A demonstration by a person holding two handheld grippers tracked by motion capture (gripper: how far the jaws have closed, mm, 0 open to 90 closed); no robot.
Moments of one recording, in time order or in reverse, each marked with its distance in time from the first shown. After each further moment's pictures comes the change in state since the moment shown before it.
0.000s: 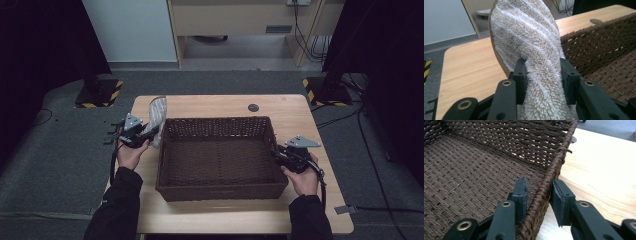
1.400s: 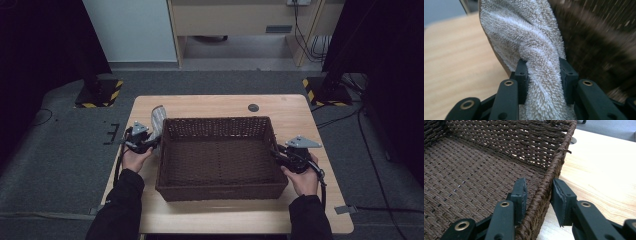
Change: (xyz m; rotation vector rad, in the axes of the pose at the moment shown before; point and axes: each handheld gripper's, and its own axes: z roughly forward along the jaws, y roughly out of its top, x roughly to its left) left arm -0.001 -0.036 0.028 0.148 -0.021 0.011; right arm -0.001 -0.001 0.000 -0.014 0.001 0.010
